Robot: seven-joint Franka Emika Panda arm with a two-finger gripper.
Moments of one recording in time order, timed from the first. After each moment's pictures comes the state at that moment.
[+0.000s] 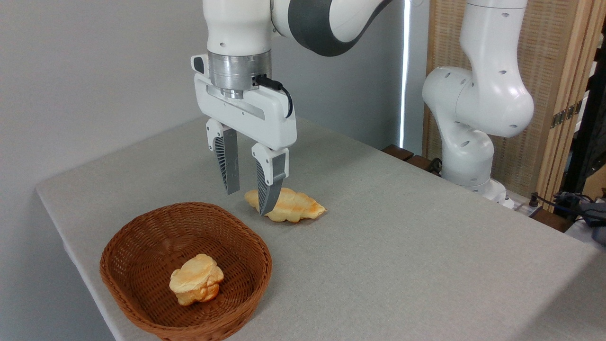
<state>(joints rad) -0.12 -0.17 0.02 -2.03 -0.03 2.01 0.60</state>
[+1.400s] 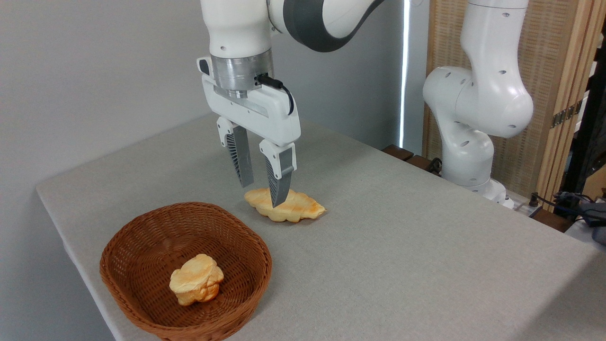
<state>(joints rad) -0.15 -0.18 0.02 -2.05 -0.03 1.91 0.61</state>
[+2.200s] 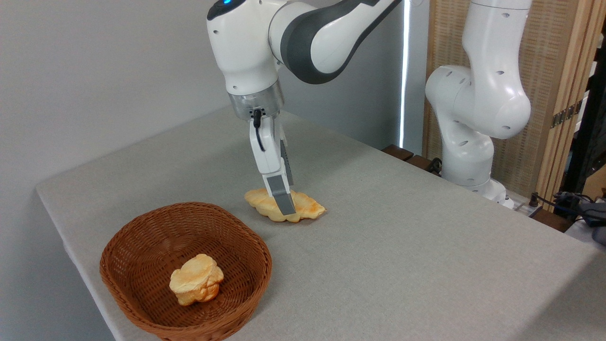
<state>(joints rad) -0.25 -0.20 0.01 -2.22 -0.03 1.91 1.22</state>
